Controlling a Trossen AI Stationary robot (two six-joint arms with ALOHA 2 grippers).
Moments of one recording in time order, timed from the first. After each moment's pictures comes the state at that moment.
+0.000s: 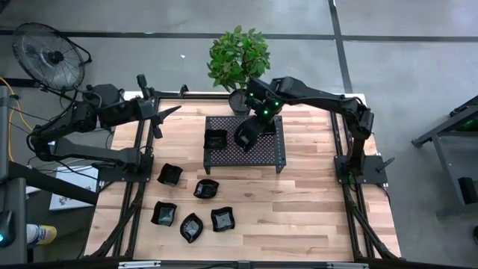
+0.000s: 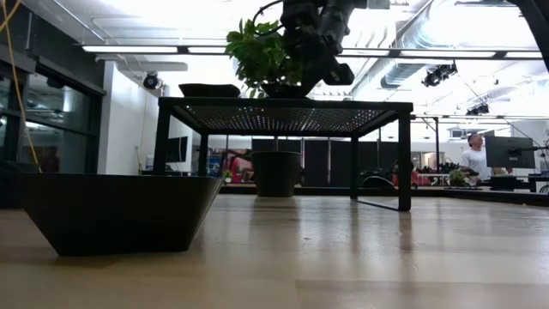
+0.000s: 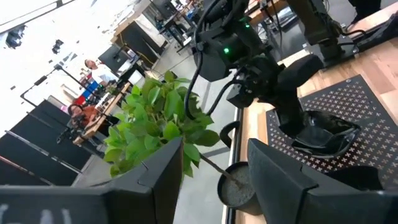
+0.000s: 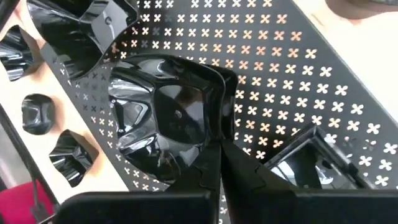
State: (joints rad) left arm 0.14 0.75 1.24 -0.61 -0.28 0.65; right arm -0.35 1.88 1.86 -1.17 -0.27 0.40
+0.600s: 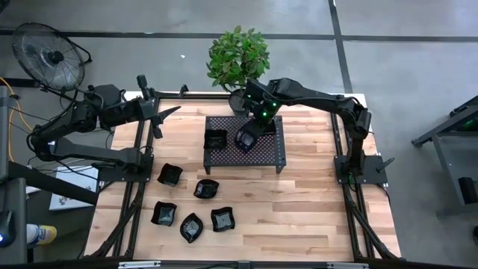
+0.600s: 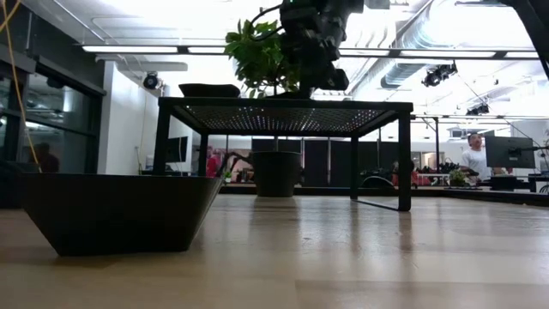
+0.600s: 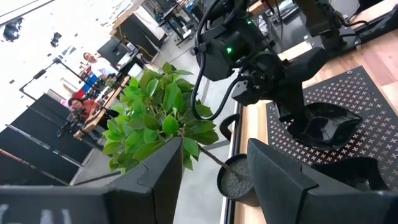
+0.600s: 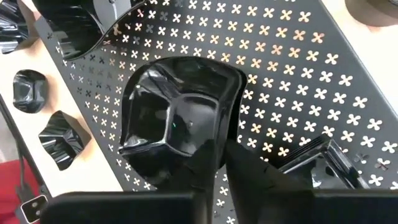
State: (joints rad) left arm 0.14 0.75 1.24 -0.64 -0.31 0.65; right arm -0.35 1.91 1.86 -1.17 -0.30 0.29
